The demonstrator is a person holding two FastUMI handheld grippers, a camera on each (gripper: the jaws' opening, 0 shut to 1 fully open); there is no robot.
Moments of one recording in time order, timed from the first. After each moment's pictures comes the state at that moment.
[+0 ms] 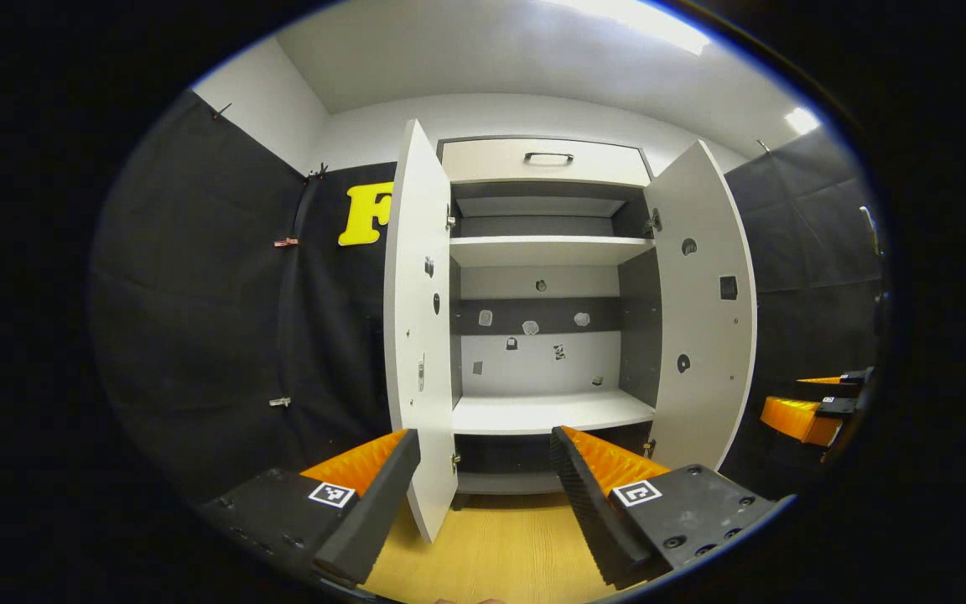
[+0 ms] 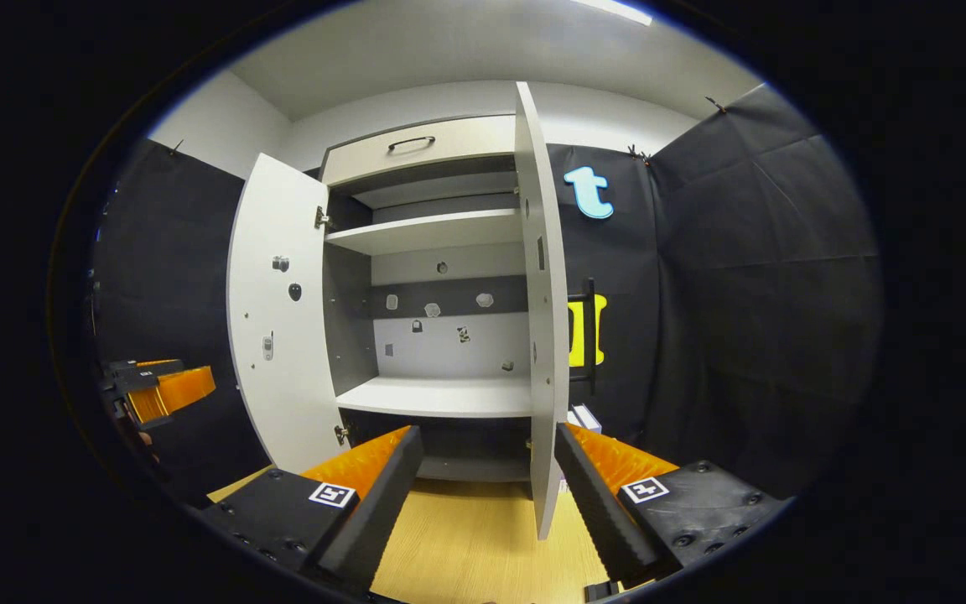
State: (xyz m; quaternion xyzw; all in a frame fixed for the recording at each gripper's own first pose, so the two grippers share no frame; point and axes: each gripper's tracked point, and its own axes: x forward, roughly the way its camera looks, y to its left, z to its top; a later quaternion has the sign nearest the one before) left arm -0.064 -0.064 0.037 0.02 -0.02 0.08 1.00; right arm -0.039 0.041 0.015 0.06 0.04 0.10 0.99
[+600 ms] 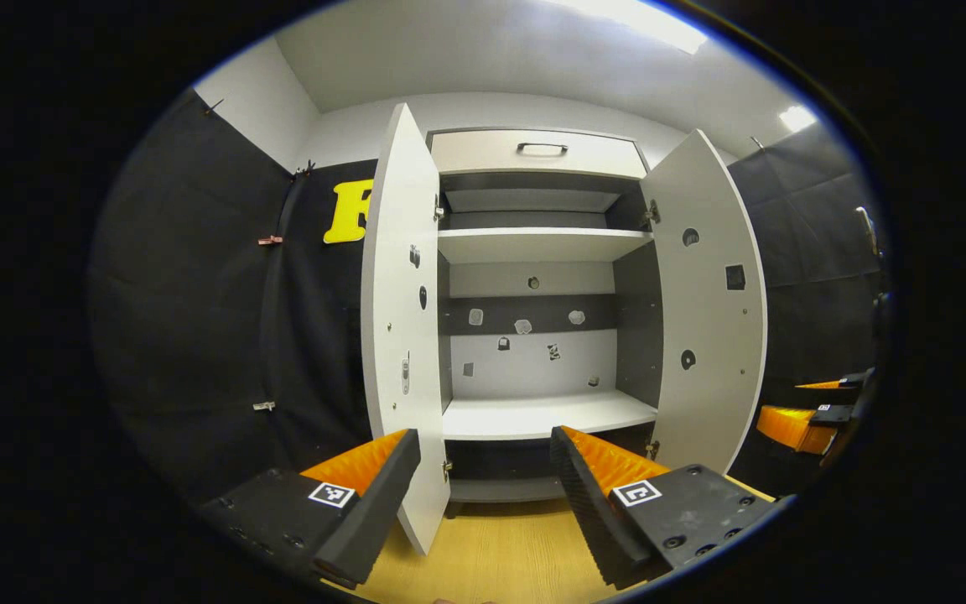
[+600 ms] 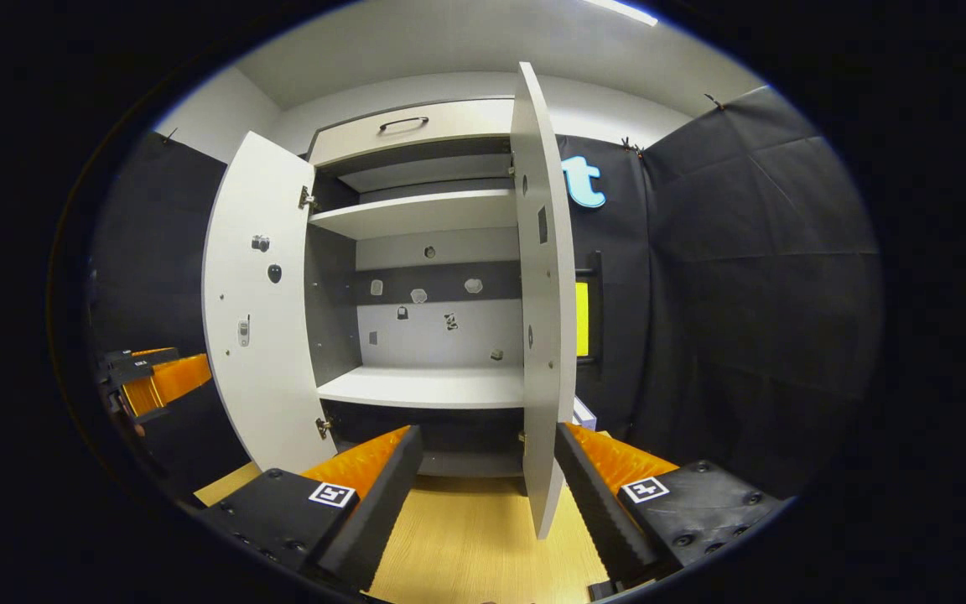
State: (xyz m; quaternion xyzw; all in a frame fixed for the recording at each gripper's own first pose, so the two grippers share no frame) left arm -0.025 -0.055 0.025 0.02 -0.03 0.06 1.00; right arm -0.018 0.052 -0.007 0.04 0.05 0.07 1.00
